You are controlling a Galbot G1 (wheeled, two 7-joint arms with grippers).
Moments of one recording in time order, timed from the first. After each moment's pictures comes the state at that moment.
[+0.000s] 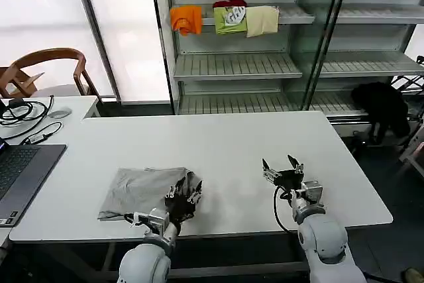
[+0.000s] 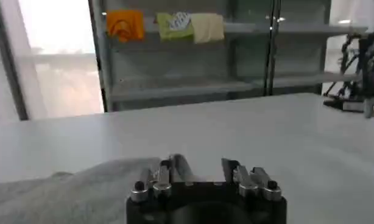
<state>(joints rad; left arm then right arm) 1.30 -1.50 -0.34 -2.06 -0.05 0.47 0.05 -1.11 1.37 0.48 1.91 0.16 -0.47 -0.05</state>
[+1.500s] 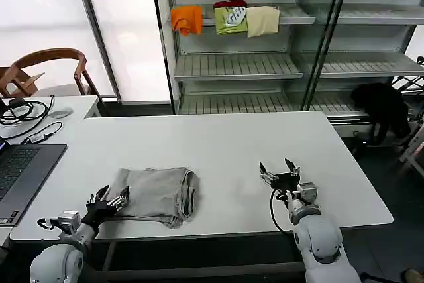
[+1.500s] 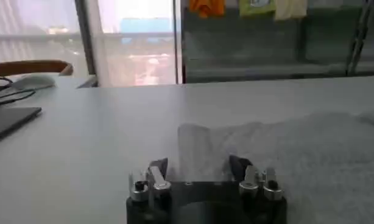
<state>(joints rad) 1.29 -1.28 -0.77 -1.82 -0.26 0.43 0.27 -1.10 1.39 0.46 1.87 0.15 -0.46 -0.04</state>
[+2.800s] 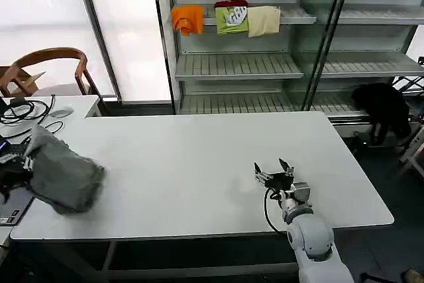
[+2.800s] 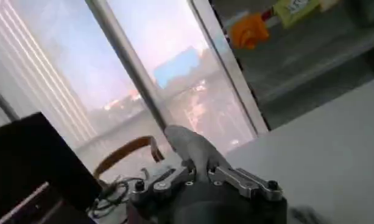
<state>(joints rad) 1.23 -0.91 -1.08 -1.88 -0.10 0.44 0.41 -1.09 1.41 0.43 1.83 0.15 -0.44 -0.03</state>
